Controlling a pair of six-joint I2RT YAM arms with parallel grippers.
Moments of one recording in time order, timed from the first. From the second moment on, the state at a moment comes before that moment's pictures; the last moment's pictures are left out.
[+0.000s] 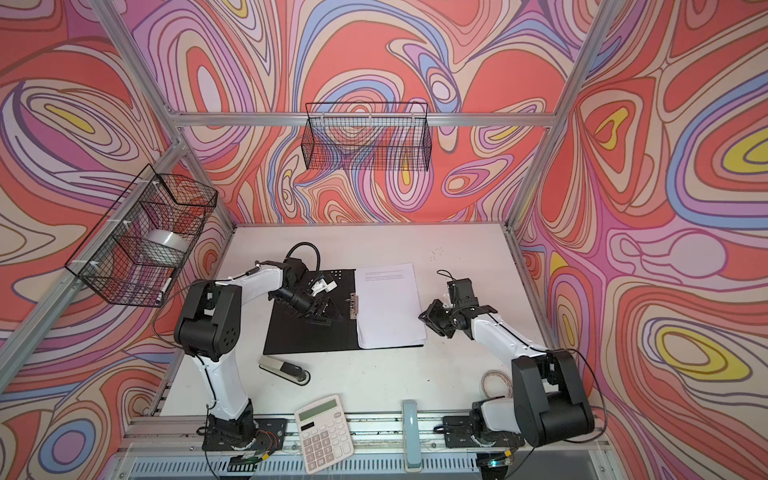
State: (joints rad) left arm -0.21 1.94 1.24 -0.95 0.93 0.15; right arm 0.17 1.36 0.65 -0.31 -0.44 0.84
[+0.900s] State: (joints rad) left arm -0.22 1.92 1.14 -0.77 0.94 0.01; right arm 0.16 1.46 0.68 -0.33 -0.43 0.71
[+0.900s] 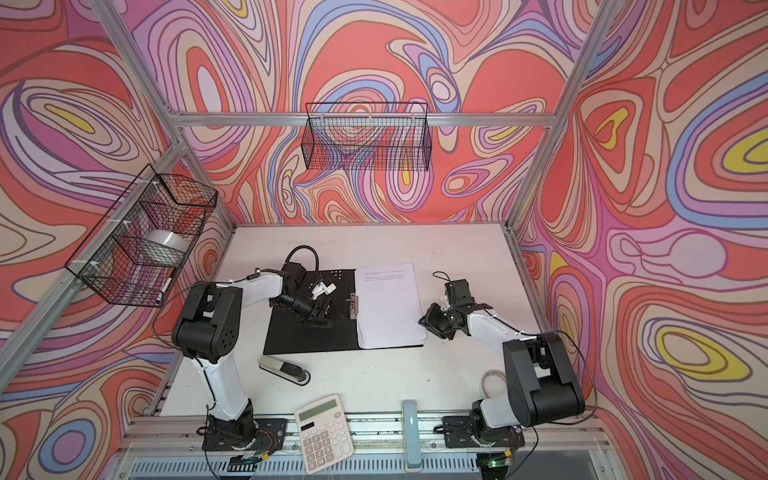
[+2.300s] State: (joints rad) left arm -0.20 1.82 1.04 -0.55 0.74 -0.31; right arm 0.16 1.50 0.81 -0.51 -0.44 0.60
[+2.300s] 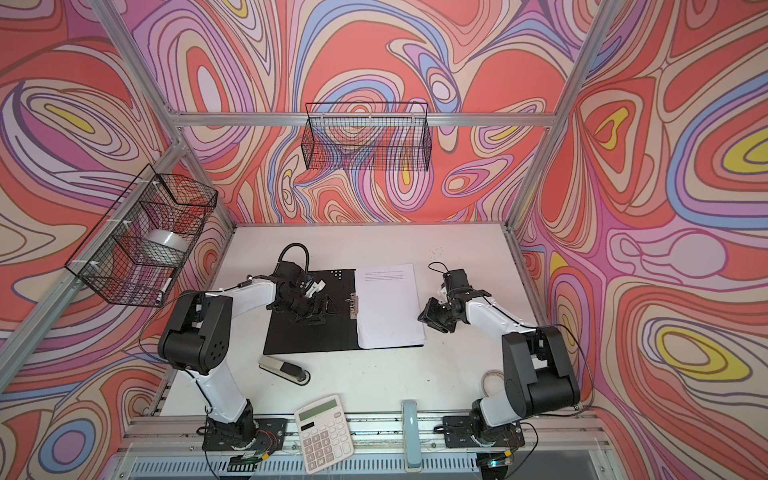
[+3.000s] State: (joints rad) left arm -0.17 1.88 1.04 -0.50 0.85 -0.38; right arm 0.16 1.59 0.78 -0.48 -0.53 0.61
